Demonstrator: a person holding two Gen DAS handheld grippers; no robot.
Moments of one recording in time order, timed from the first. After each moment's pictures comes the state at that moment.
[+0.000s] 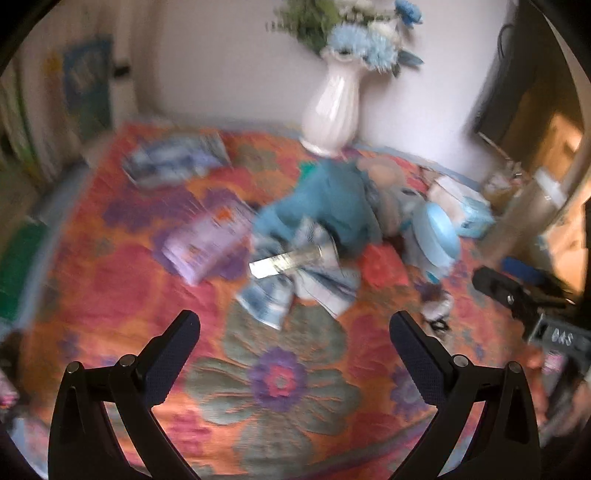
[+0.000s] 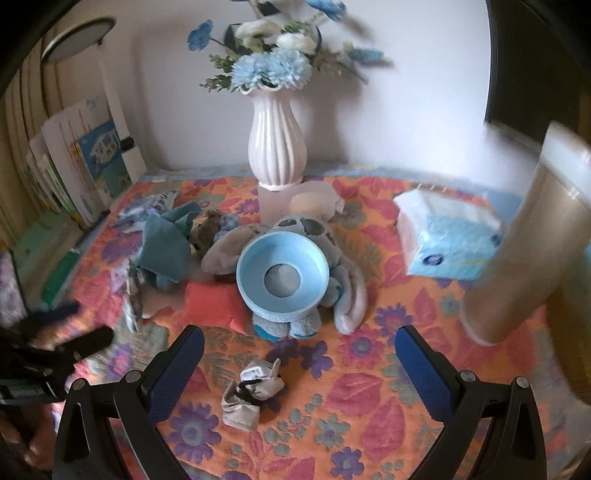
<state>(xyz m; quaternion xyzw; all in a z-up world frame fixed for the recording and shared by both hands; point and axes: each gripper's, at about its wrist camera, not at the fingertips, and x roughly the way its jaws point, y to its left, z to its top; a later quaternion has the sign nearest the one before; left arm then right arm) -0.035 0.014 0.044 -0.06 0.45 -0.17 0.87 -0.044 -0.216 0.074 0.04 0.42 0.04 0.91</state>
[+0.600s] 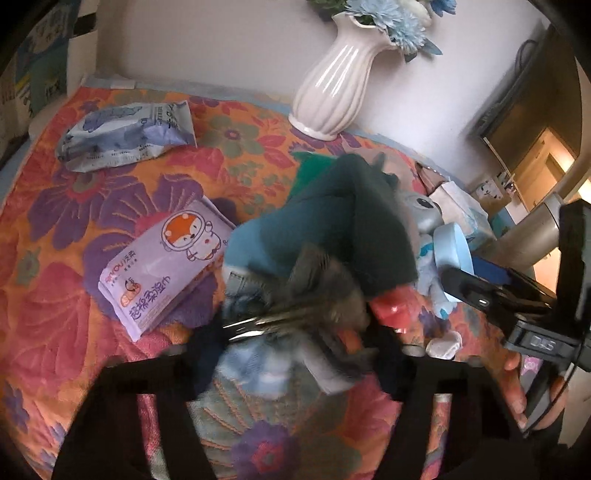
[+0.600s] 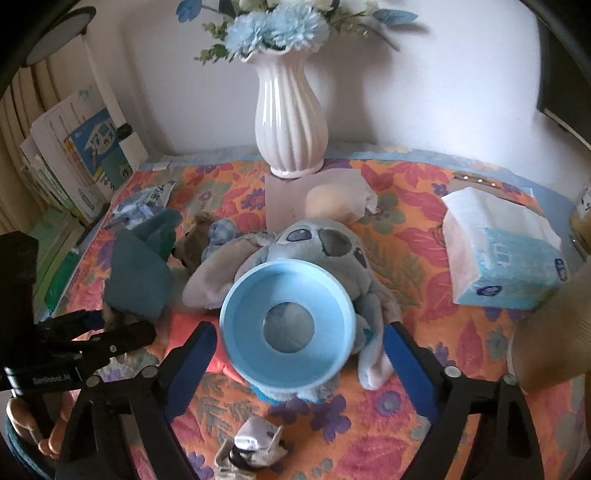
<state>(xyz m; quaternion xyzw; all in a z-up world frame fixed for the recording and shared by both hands) 0.020 0.005 0.018 -0.10 0.49 -0.21 0.84 0.024 -0.213 0.047 0.04 0.46 0.08 0.88</state>
